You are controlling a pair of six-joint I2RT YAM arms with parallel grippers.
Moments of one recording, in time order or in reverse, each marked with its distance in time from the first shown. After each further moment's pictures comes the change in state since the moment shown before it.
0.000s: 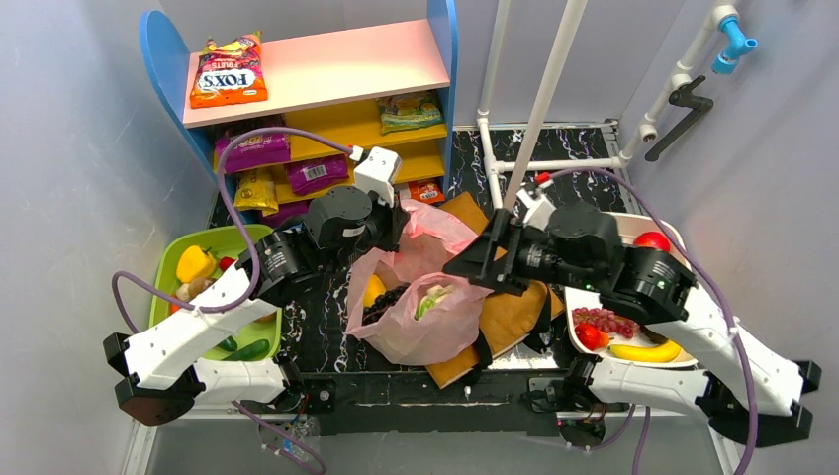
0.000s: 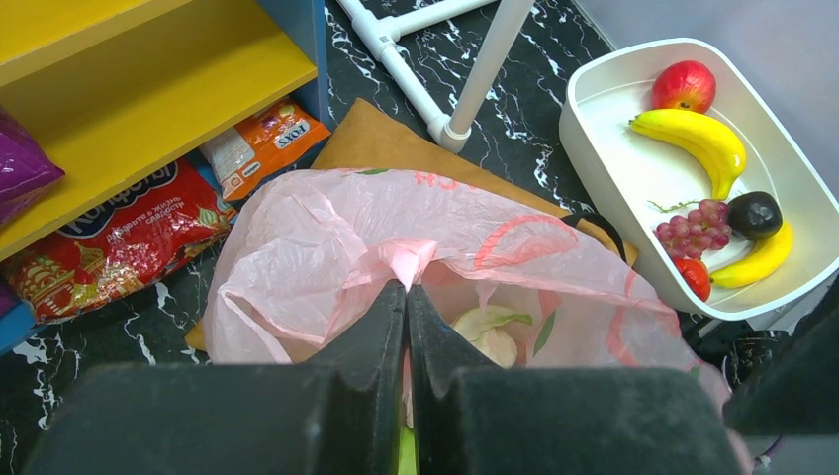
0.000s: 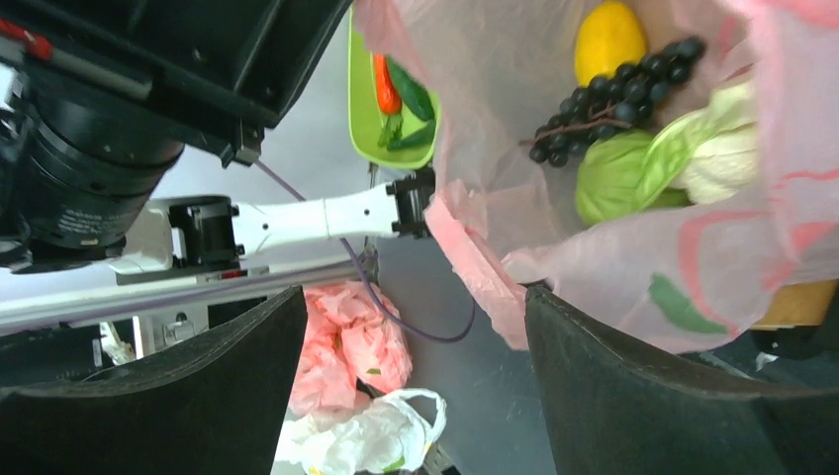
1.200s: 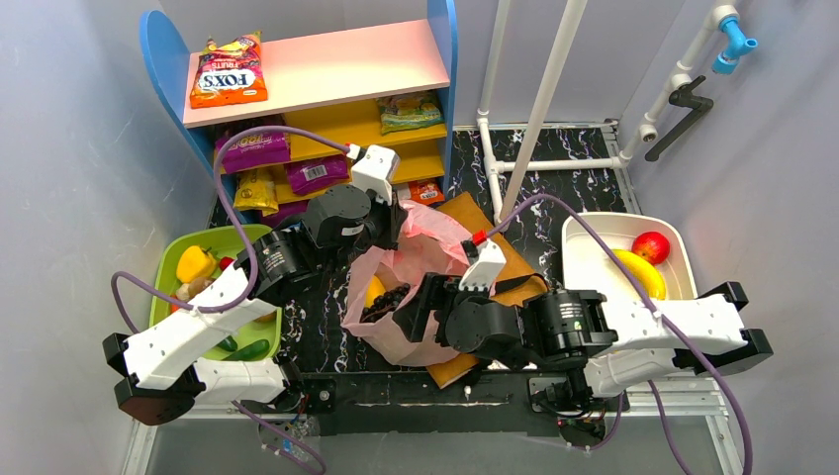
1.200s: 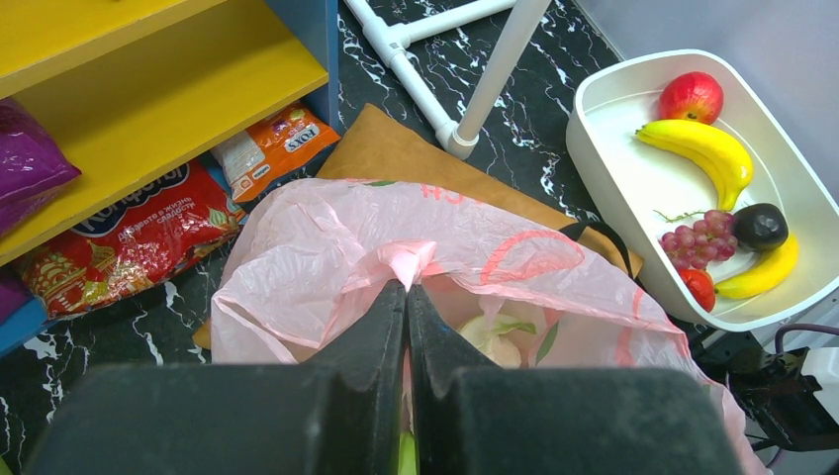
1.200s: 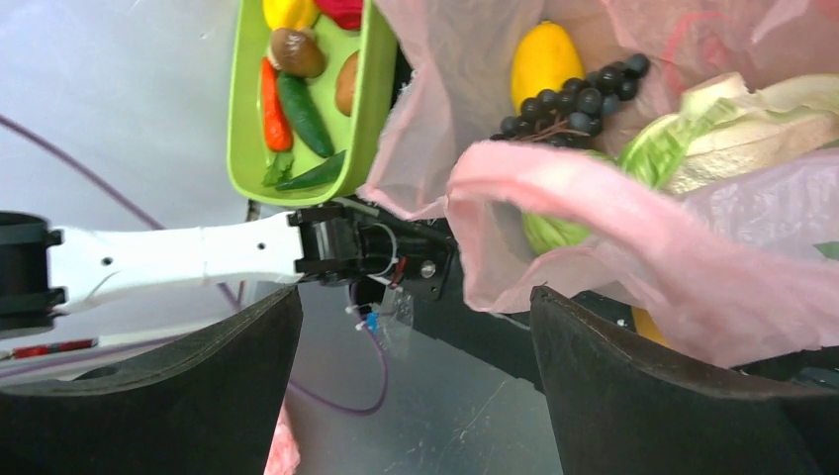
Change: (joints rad) left arm 0.000 0.003 0.013 -0.008 -0.023 -0.006; right arm 0.686 0.299 0.112 -0.082 0.802 0.177
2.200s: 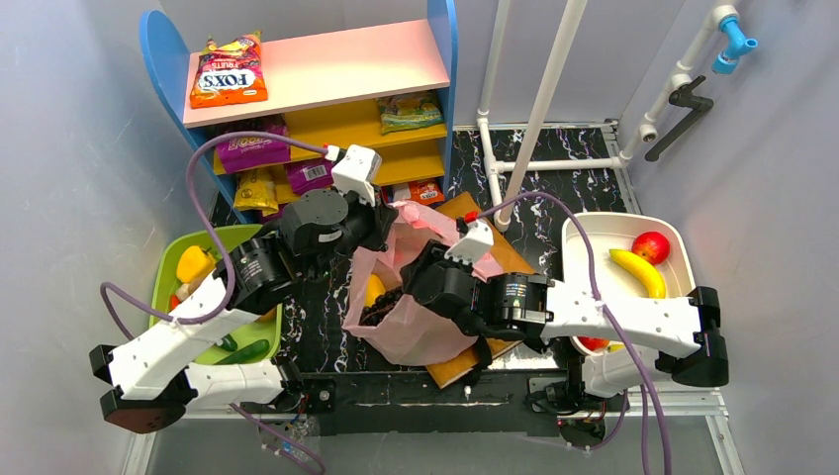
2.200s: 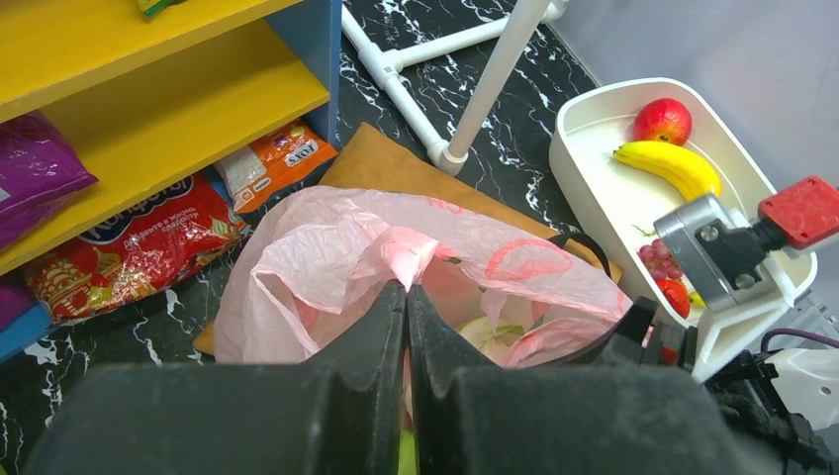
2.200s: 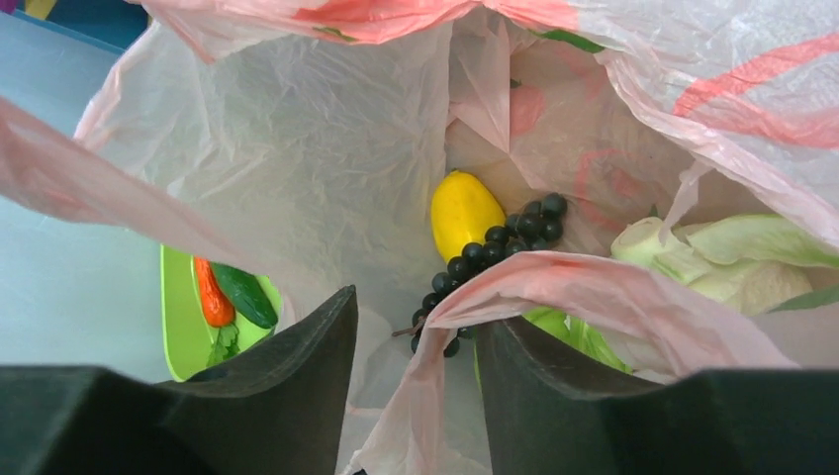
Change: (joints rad) left arm 0.000 -0.065 -0.005 0.000 0.003 -0.004; right arm -0.247 0.094 -0.192 0.251 0.097 0.005
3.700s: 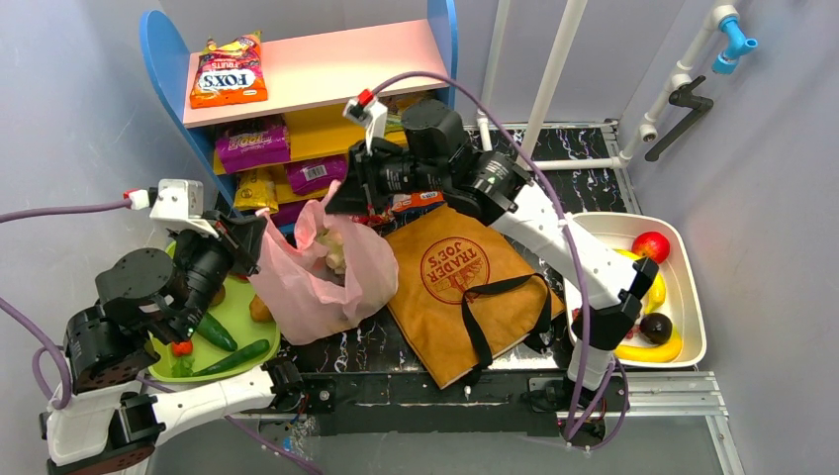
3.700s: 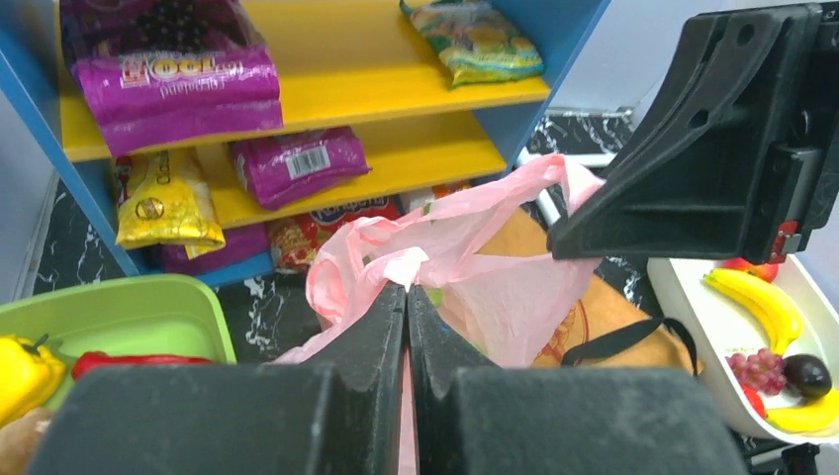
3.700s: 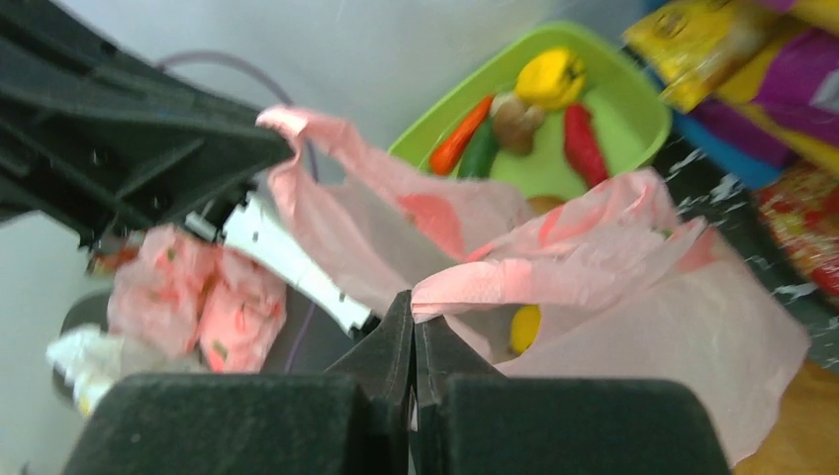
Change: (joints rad) left arm 0.000 -0.370 0.143 -0.338 -0.340 0.015; right arm -0.410 0.457 0.896 0.079 -1.233 -0.839
